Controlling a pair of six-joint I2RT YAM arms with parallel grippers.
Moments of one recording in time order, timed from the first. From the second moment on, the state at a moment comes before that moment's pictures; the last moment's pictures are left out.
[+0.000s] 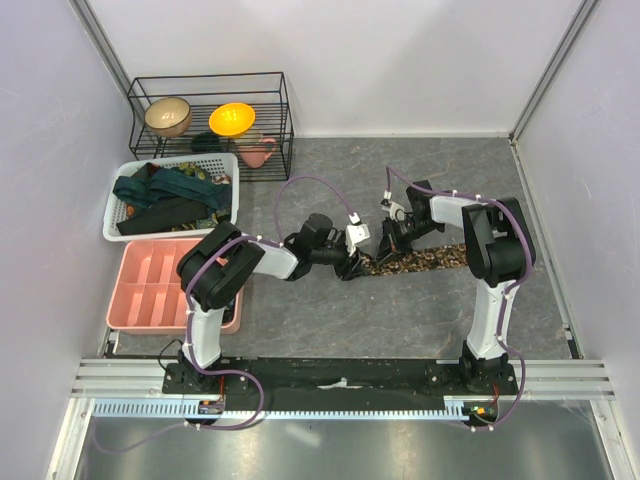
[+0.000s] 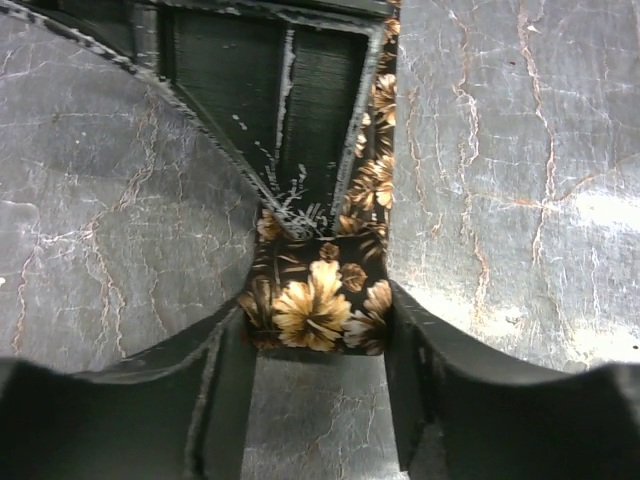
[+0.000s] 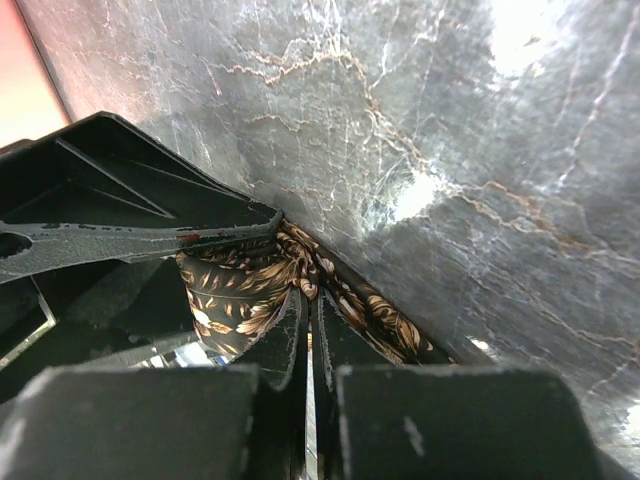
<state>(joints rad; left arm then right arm) -0.73 2.00 0.92 0.58 0.63 0.20 0.21 2.05 1.24 -0.63 -0.79 0.08</state>
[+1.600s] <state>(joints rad) -0.82 2.03 1.19 0.11 0.45 0.36 0.23 2.03 1.20 -0.57 -0.76 0.17</state>
